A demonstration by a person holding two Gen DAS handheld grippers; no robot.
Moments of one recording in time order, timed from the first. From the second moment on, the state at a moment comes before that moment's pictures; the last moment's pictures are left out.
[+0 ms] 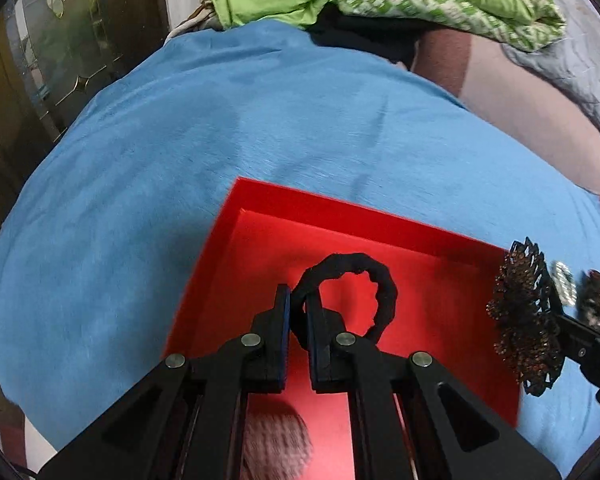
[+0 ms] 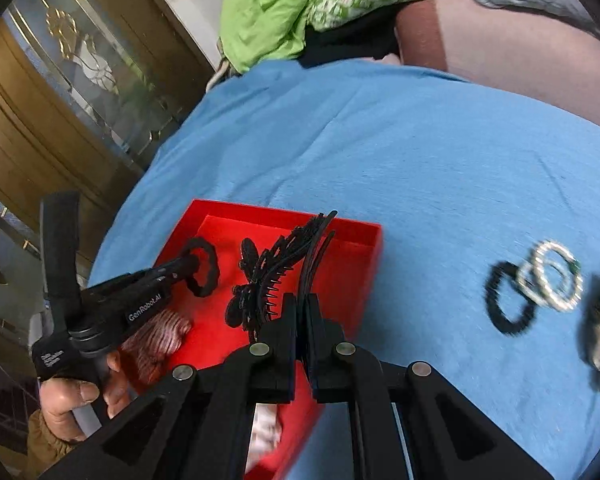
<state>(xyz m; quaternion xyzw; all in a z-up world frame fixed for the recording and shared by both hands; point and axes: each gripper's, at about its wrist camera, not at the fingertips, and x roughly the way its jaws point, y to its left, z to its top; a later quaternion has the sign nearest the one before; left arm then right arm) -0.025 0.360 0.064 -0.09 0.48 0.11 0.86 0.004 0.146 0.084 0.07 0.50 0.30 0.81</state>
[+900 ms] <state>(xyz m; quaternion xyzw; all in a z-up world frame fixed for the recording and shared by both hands) -0.046 0.361 0.101 -0.09 0.44 0.14 0.88 0.003 0.156 0.084 0.05 0.48 0.30 0.82</state>
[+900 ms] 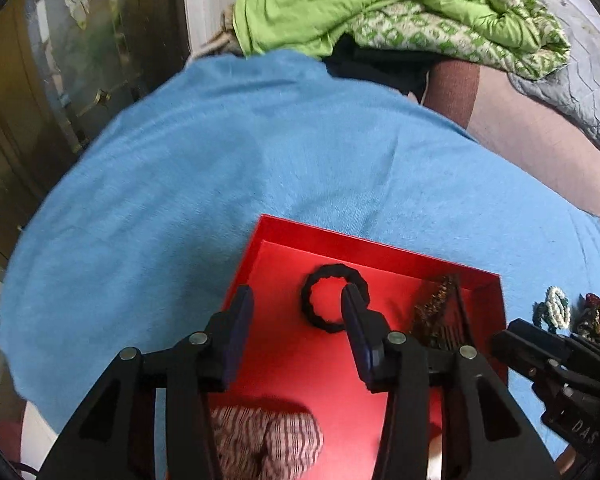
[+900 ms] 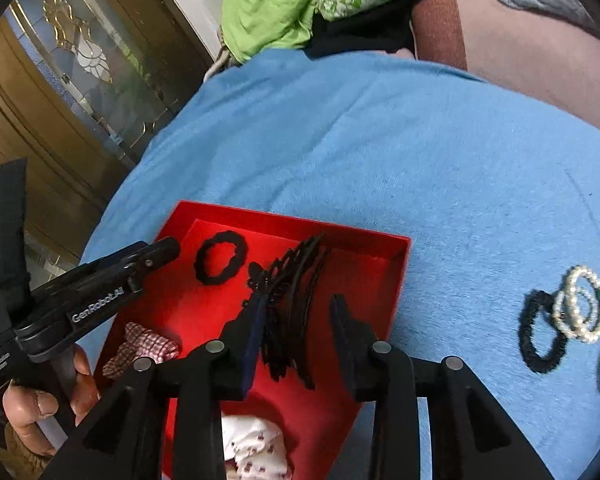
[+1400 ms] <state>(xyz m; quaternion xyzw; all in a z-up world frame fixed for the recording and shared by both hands) -0.103 0.269 0.130 -0.09 0.44 0.08 0.89 -0.082 0.043 0.096 0.07 0.47 0.26 0.84</state>
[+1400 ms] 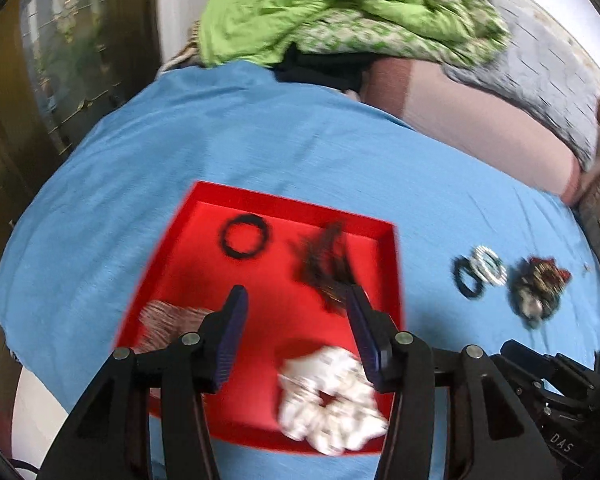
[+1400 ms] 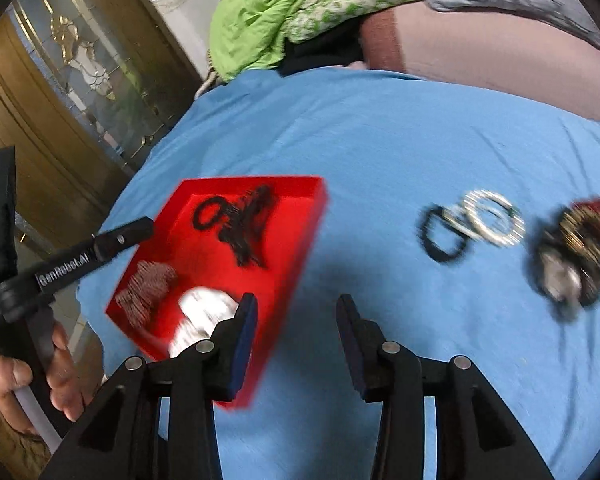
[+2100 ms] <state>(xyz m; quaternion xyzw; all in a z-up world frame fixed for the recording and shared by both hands) -0.080 0.088 0.107 -0.01 0.49 -0.08 0.87 -0.103 -0.184 0.058 0.19 0.46 0.09 0.86</state>
